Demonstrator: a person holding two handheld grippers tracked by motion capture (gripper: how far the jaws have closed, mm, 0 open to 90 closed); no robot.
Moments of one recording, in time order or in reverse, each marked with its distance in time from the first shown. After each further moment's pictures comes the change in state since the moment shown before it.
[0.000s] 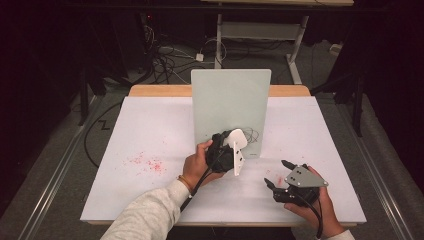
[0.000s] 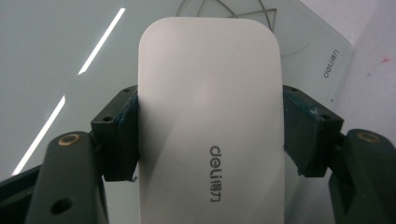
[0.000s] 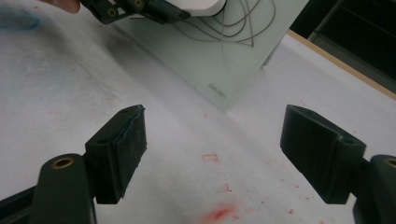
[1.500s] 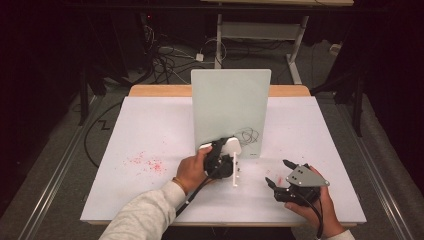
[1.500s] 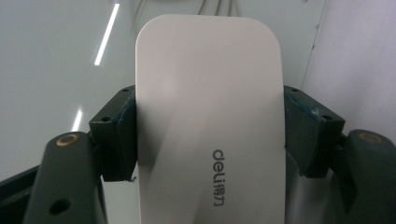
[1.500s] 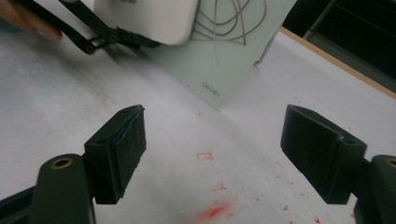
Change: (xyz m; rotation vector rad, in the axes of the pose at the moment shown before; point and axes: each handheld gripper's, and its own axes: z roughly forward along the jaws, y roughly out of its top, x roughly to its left) left arm -0.025 -0.009 0.007 0.096 0.047 0.264; right arm -0.002 -0.001 0.000 -0.001 -0.014 0.010
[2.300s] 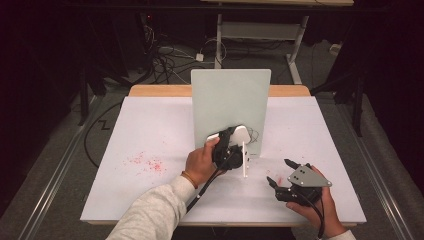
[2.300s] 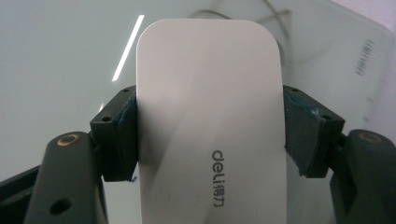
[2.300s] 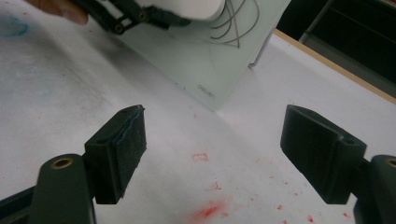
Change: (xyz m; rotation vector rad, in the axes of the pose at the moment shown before) left arm 0.030 0.018 0.000 -0.057 0.069 -0.139; right arm -0.002 0.000 -0.003 -0.013 -0.010 0.004
